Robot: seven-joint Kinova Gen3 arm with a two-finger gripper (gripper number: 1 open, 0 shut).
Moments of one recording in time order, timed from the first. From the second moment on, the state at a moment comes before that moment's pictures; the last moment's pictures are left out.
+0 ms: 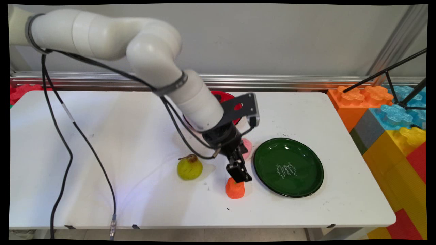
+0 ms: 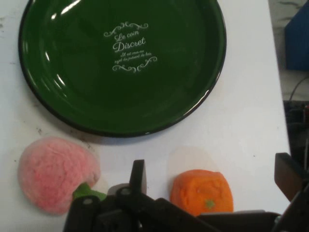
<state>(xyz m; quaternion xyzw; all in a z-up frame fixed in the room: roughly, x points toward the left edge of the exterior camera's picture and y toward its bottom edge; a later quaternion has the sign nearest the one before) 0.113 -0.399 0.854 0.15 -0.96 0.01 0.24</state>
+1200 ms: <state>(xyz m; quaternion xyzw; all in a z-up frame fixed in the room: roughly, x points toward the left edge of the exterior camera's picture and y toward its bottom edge) 0.131 -0.391 0.965 0.32 -0.93 0.02 0.15</state>
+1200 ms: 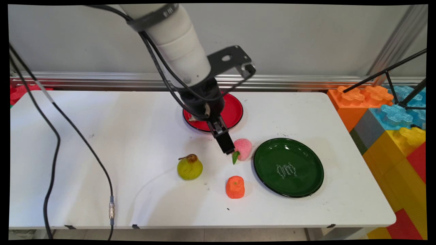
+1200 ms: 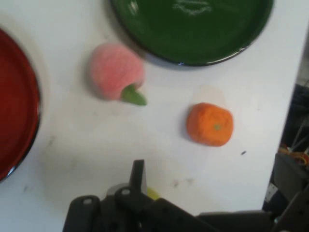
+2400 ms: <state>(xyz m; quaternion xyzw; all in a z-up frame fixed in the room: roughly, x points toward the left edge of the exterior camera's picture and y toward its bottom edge) 0.200 -0.451 0.969 0.44 -0.88 0.12 0.16</state>
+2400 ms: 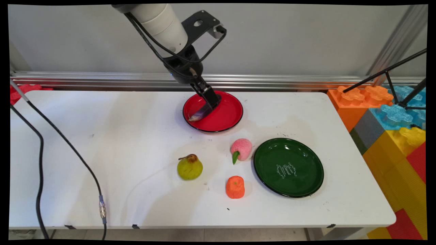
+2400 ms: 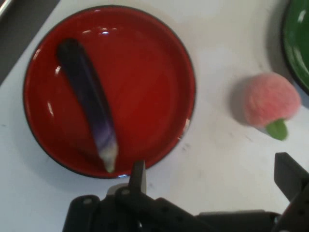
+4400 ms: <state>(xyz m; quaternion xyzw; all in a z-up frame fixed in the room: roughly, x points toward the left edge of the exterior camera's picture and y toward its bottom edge) 0.252 -0.572 0.791 0.54 -0.81 0.13 0.20</state>
